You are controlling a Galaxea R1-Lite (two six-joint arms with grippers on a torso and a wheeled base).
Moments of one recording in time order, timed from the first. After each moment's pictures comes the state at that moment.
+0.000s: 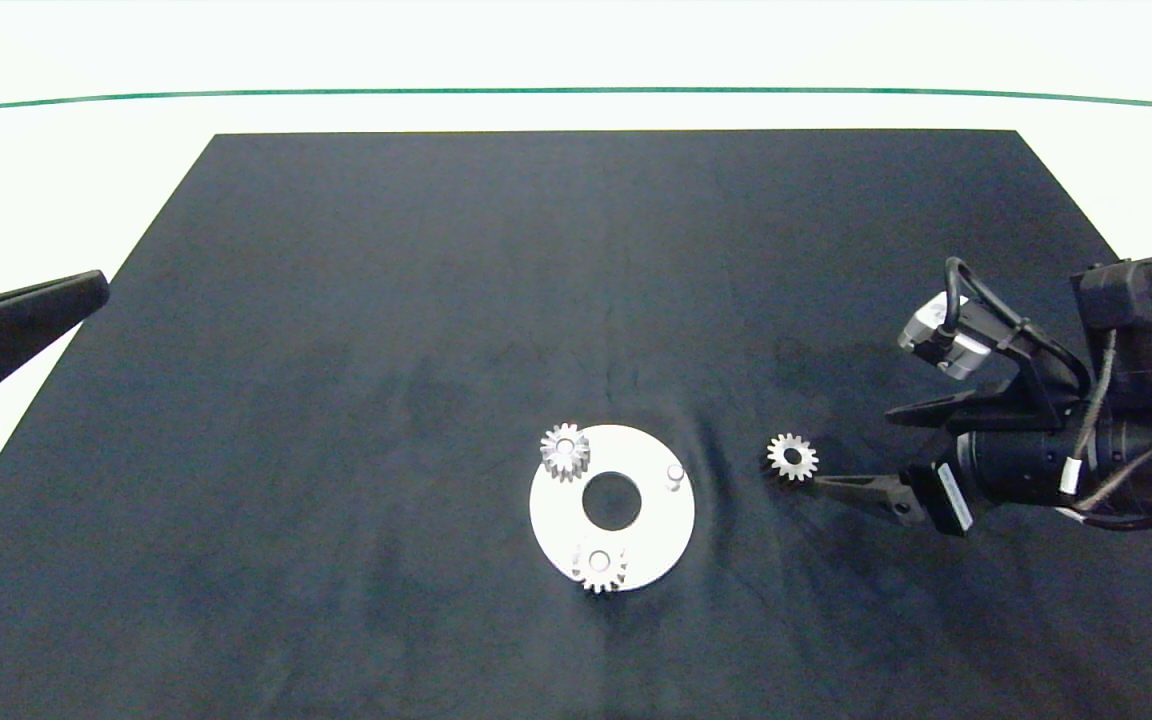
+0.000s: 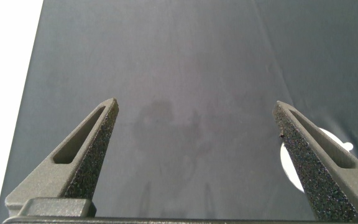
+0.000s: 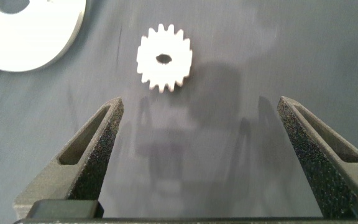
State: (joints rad) left arm -0.52 0.87 -0.84 -0.07 0.39 0.04; right arm 0.33 1.52 -0.92 0.00 0.13 -0.31
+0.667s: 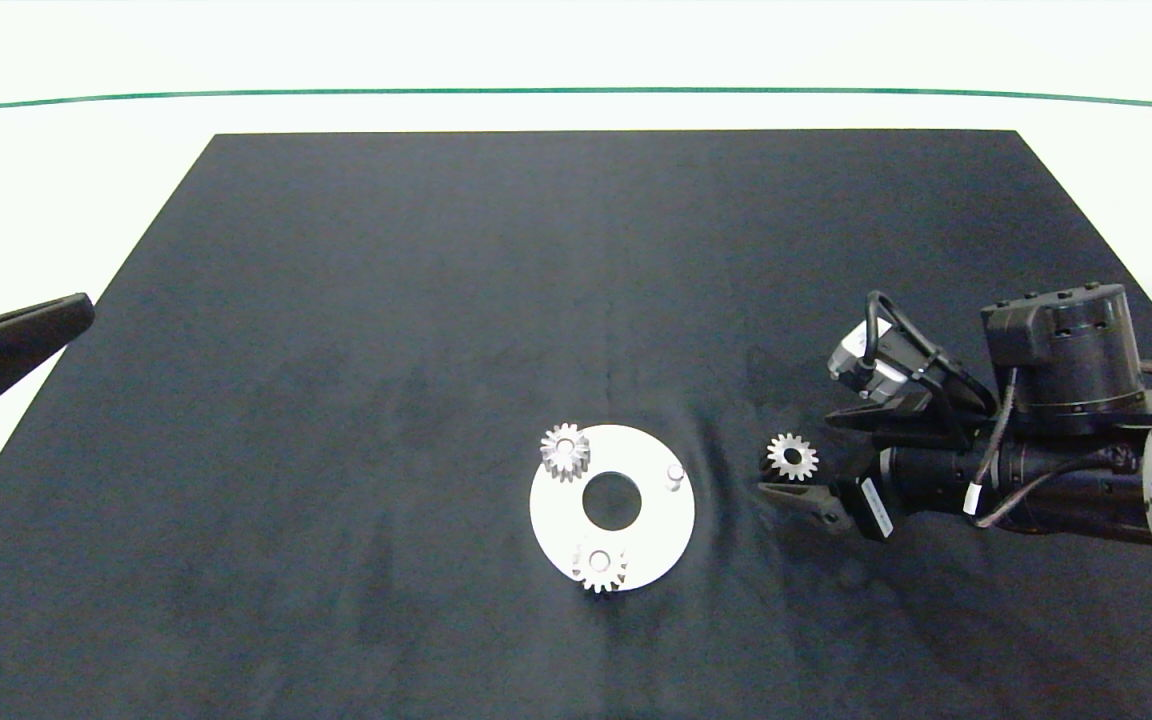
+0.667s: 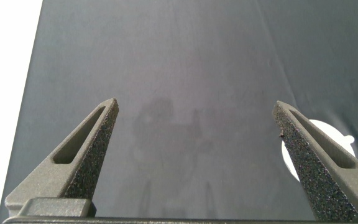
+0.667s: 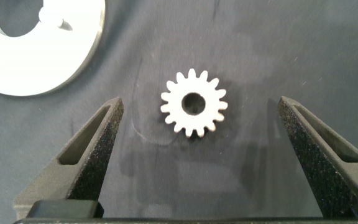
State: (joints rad) left arm -0.52 0.84 -0.82 -0.04 0.39 0.04; right arm 0.40 1.62 -0.85 -0.20 0.11 -0.32
